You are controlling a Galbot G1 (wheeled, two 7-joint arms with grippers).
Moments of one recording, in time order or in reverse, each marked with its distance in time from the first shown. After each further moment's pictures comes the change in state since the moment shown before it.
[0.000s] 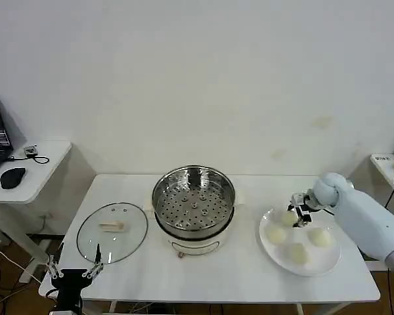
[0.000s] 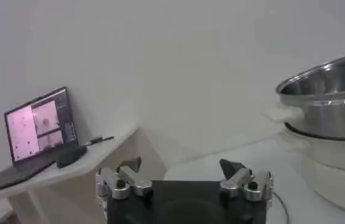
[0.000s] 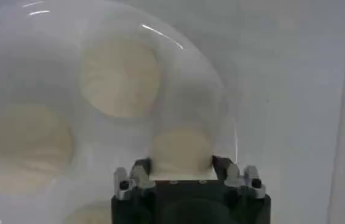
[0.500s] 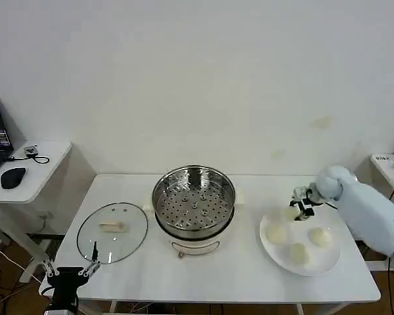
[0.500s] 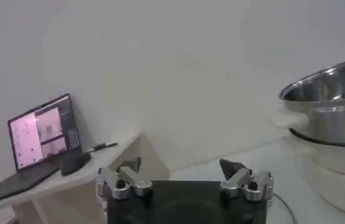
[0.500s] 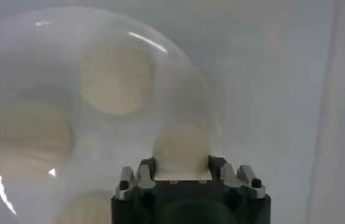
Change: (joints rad) left arm 0.001 0.020 -0.014 -0.010 -0.008 0.003 0.002; right arm 0.179 -0.078 -0.092 0.139 0.122 -0.023 -0.041
